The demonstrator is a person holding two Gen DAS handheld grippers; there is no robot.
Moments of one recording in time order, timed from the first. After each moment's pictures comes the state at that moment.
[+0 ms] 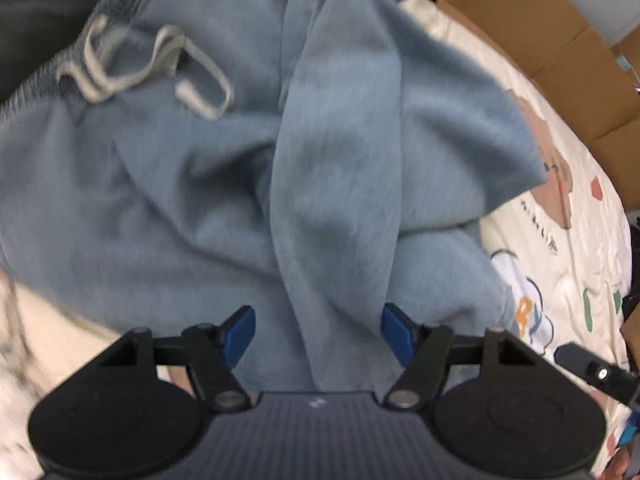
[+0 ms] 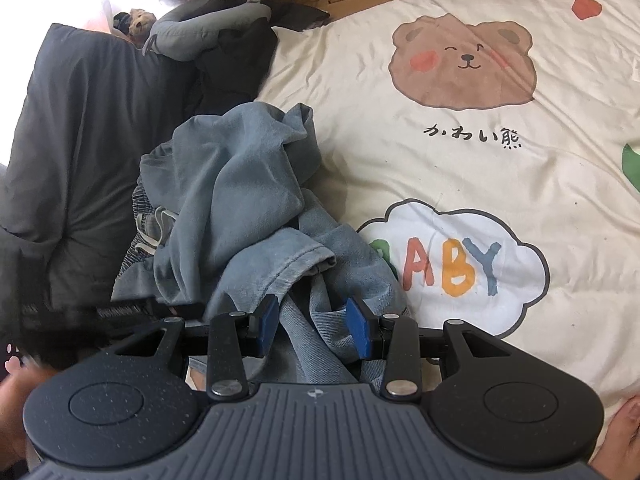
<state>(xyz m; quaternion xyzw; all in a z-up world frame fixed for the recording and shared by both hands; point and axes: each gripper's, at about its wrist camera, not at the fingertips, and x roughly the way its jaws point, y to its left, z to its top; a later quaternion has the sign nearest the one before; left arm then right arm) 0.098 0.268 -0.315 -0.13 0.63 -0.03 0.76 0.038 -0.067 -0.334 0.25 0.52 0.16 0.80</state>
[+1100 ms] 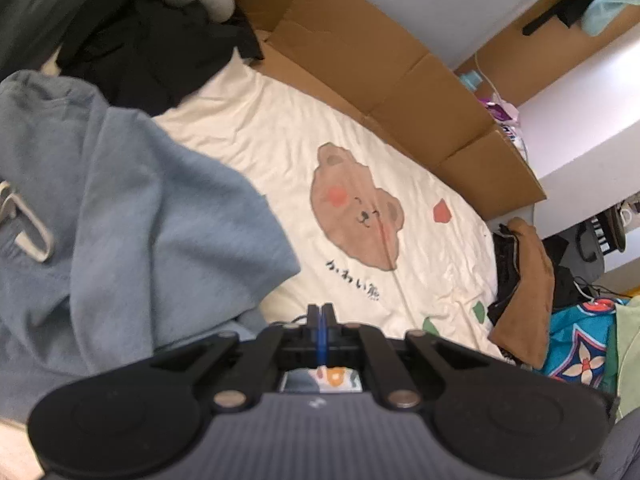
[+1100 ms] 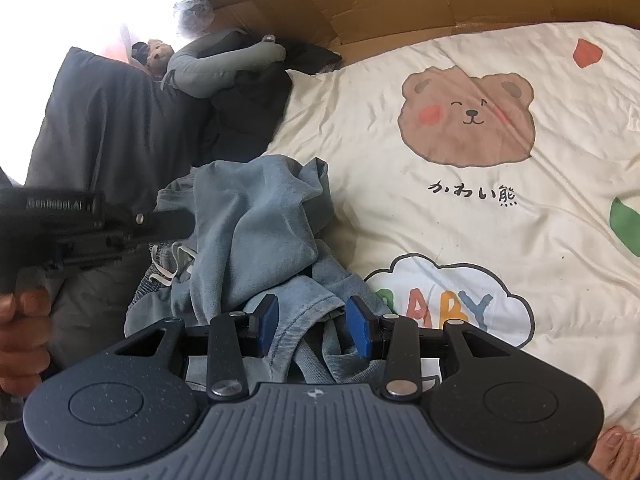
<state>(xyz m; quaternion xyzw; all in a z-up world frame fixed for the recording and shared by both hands) 0.155 0.184 -0.201 -0.16 0.55 -0.22 0.79 0.046 -0.082 -0.301 0.25 0.48 0.16 0.82</state>
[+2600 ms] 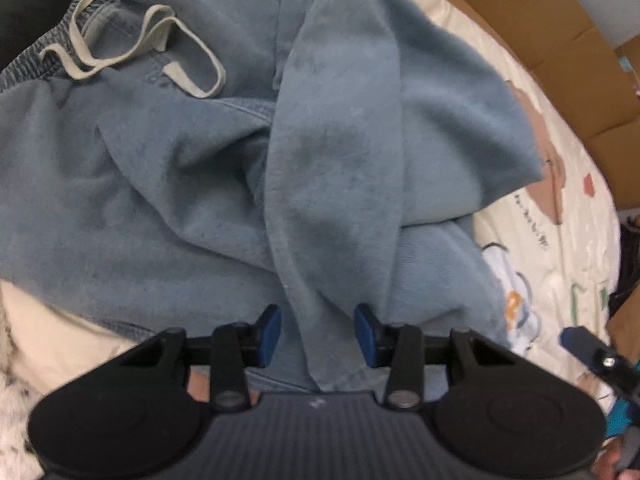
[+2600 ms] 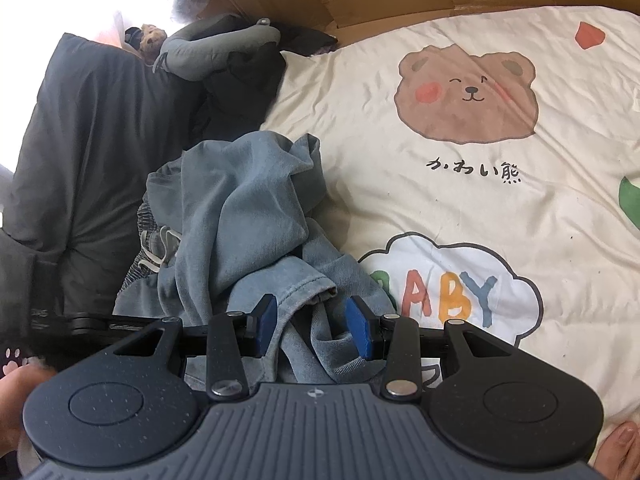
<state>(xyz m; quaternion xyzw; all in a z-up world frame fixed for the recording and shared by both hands) 0.124 0.276 -0.331 -0.12 0.65 -0.06 0.75 0.043 -0.070 -0.325 0.24 0.49 0.17 0.82</state>
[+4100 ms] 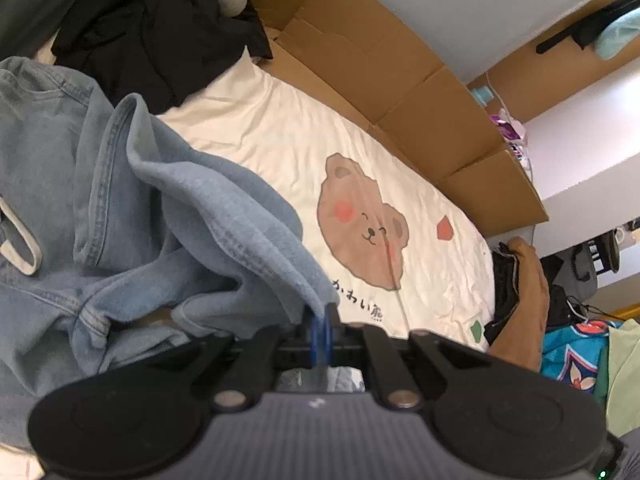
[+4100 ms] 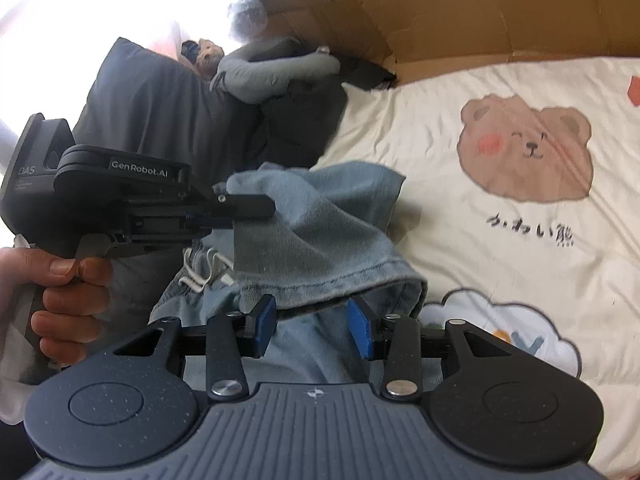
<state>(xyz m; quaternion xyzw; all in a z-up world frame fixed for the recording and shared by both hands) 0.189 0.201 -0.227 -0.18 0.56 -0.22 0.78 0.056 -0.050 -0.292 0.23 0.43 0.22 0.84</state>
